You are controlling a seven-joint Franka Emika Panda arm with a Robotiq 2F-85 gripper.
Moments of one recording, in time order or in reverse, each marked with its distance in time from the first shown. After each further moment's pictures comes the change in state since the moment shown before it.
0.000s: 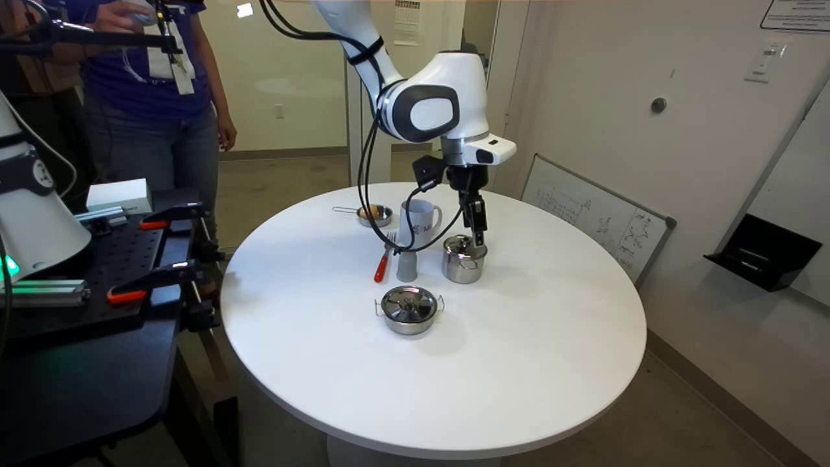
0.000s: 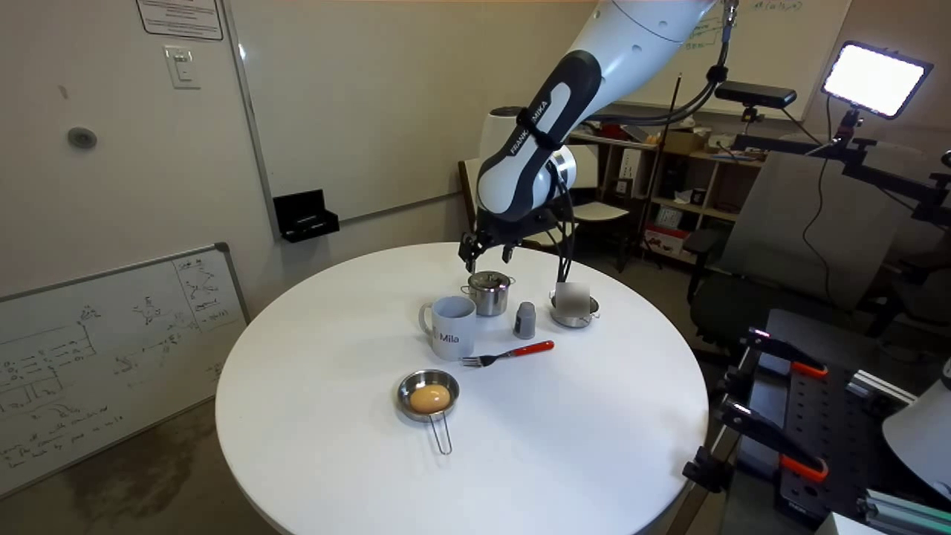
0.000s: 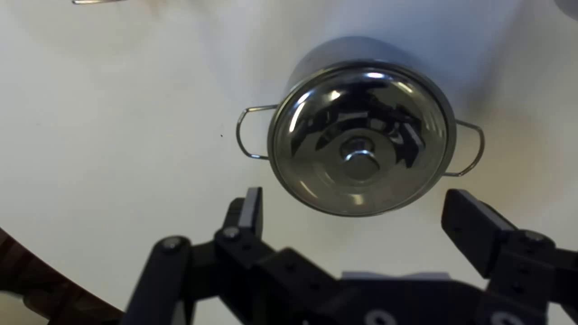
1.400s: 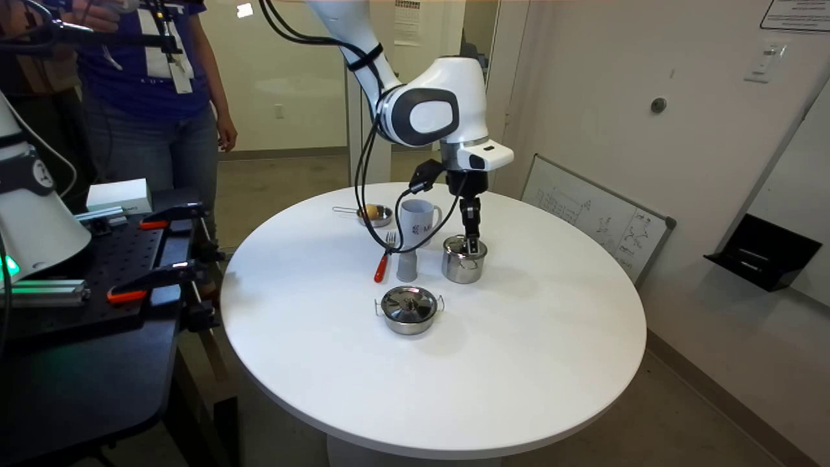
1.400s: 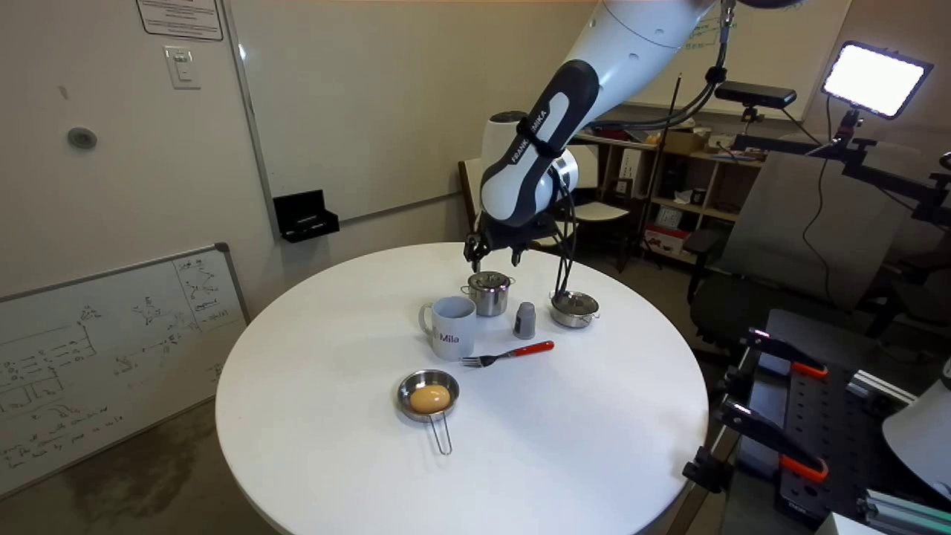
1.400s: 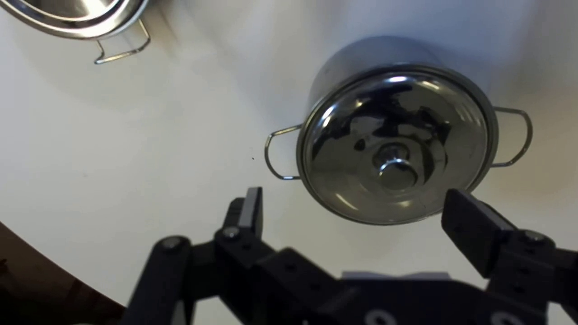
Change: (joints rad) arm 0.045 0.016 -0.062 -0.004 0.007 -0.012 0.200
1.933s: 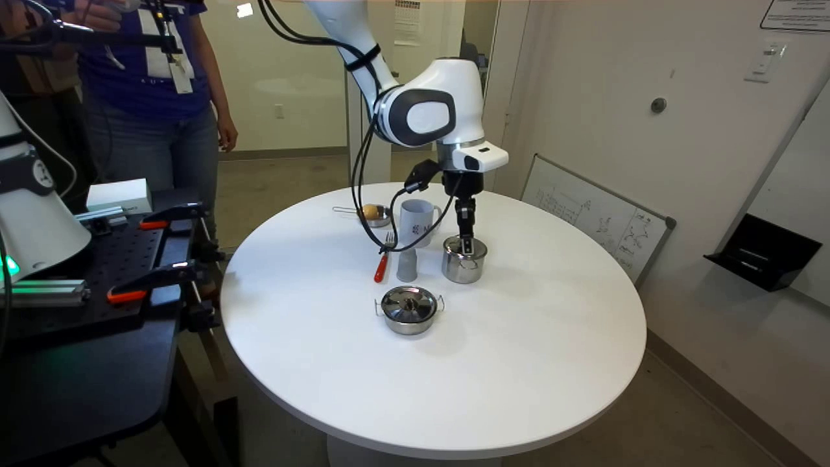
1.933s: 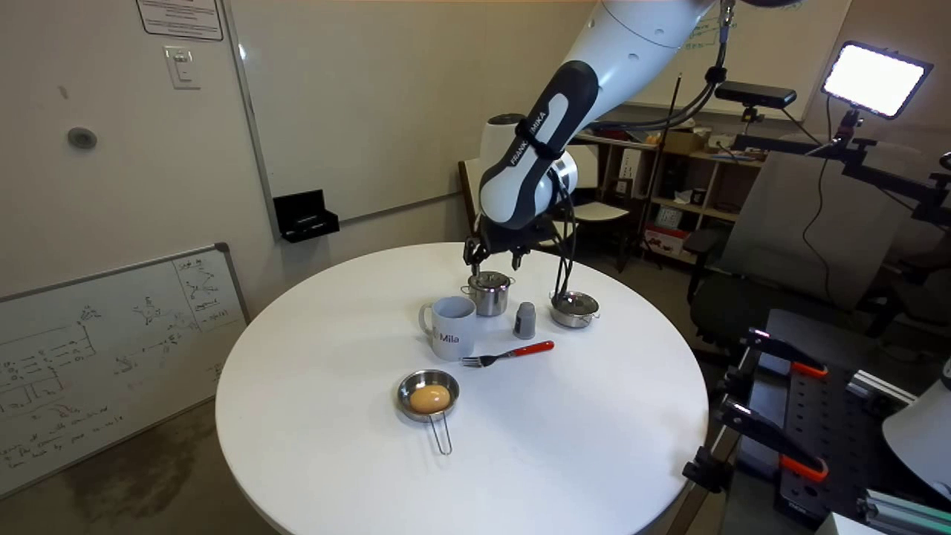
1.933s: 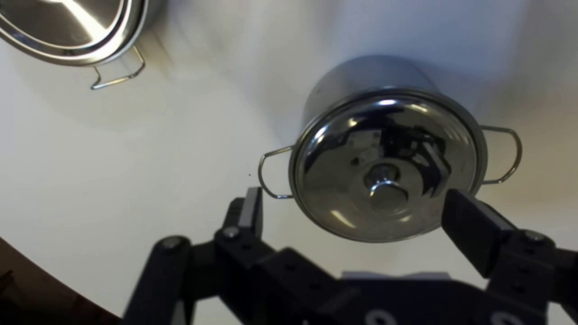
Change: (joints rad) arm 0.012 -0.002 0.000 -0.011 0.004 -0.010 0.029
